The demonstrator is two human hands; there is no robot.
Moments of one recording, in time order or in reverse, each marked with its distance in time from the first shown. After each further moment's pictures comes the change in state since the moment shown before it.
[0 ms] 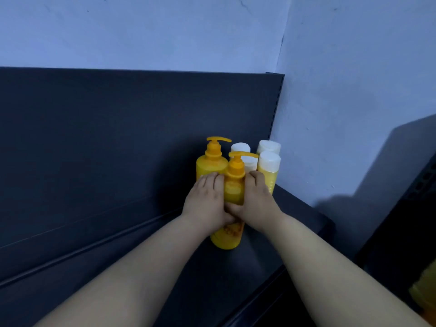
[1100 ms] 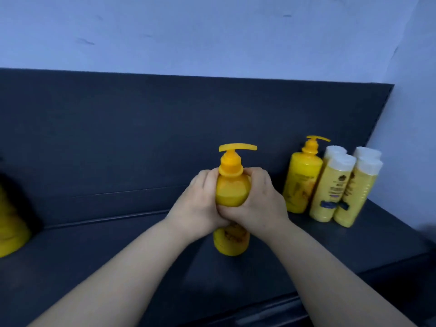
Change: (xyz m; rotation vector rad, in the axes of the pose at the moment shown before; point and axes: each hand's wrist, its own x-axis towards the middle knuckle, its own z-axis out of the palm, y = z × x) left_hand -0.199 -0.101 -0.130 -0.223 0.259 -0.164; right_hand -0.111 -0.192 0.031 0.332 -0.011 -0.273
